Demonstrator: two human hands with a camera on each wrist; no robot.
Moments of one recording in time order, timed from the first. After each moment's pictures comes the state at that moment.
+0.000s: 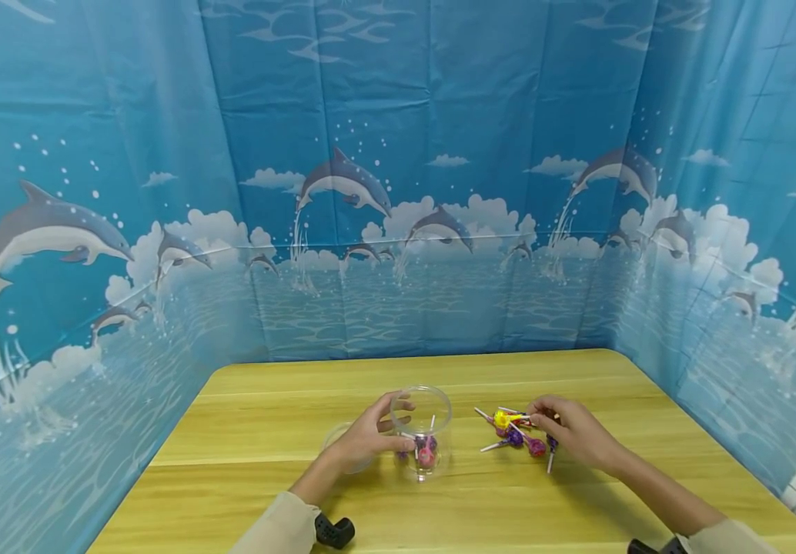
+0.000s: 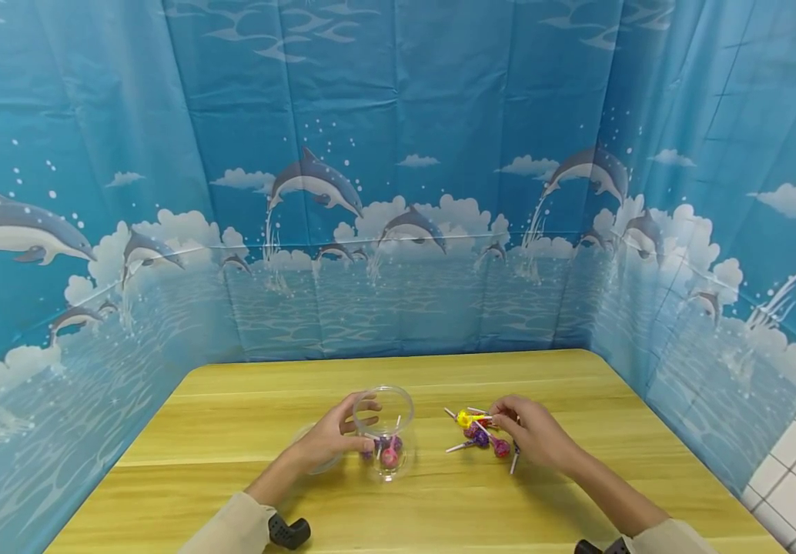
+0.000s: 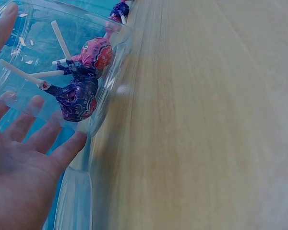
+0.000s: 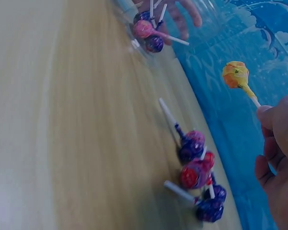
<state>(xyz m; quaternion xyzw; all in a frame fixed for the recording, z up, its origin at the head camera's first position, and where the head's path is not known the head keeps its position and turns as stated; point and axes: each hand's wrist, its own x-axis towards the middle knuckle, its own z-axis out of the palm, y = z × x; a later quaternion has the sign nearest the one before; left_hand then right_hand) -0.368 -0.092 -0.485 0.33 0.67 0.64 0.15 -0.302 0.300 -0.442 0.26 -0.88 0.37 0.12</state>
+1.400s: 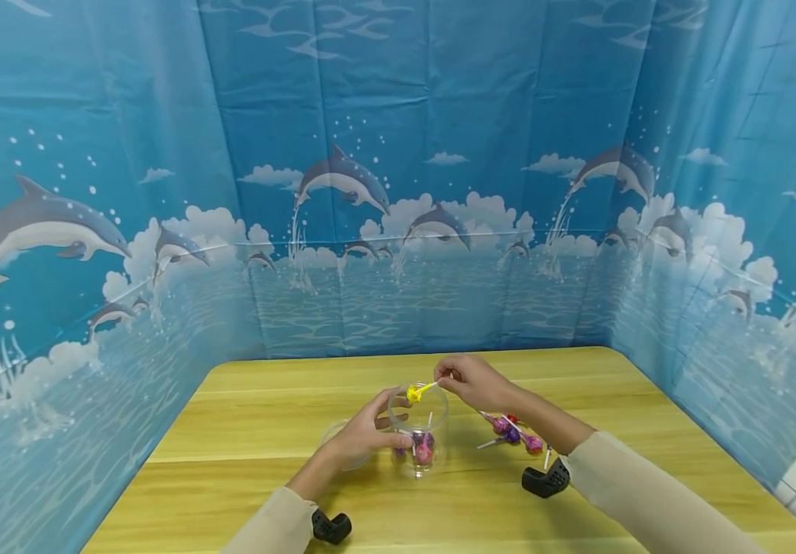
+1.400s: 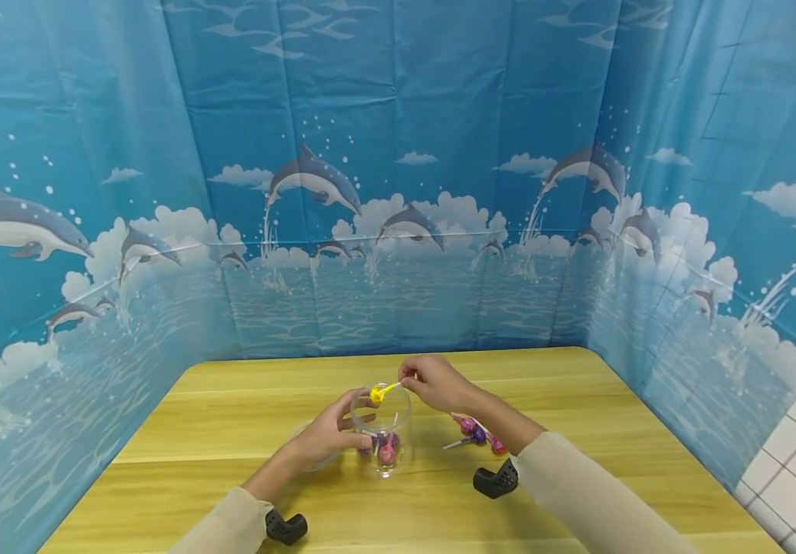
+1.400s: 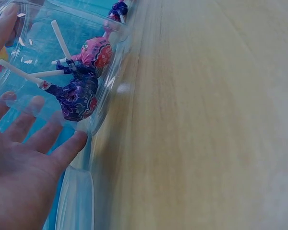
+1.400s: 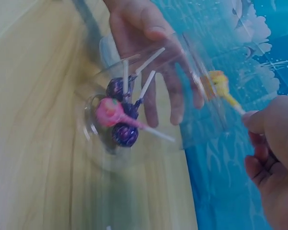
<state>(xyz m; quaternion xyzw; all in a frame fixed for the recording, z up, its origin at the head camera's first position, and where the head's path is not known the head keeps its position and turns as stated) -0.368 -0.093 -0.483 0.33 0.68 0.63 0.16 -0.362 0.181 -0.387 0.35 -0.88 0.31 0.07</state>
